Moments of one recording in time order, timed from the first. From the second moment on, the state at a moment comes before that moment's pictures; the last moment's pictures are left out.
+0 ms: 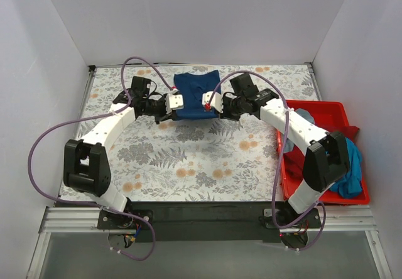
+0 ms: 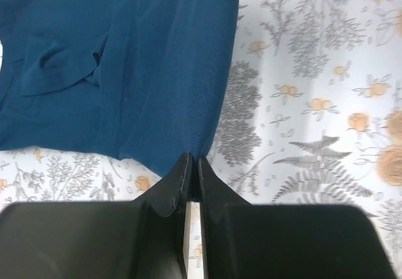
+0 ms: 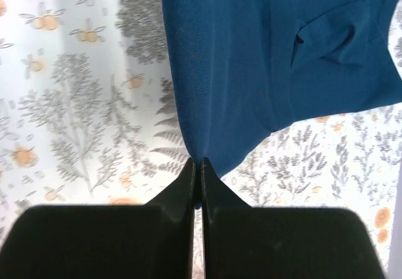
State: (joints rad) left arm -0.25 1.60 1.24 -0.56 0.77 1.05; right arm 0.57 1.66 1.39 -0.62 -0.39 -0.95
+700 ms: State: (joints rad) left arm -0.37 0.96 0.99 -0.93 0.92 0.74; right arm 0.87 1.22 1.17 -0.93 -0.44 -0.78
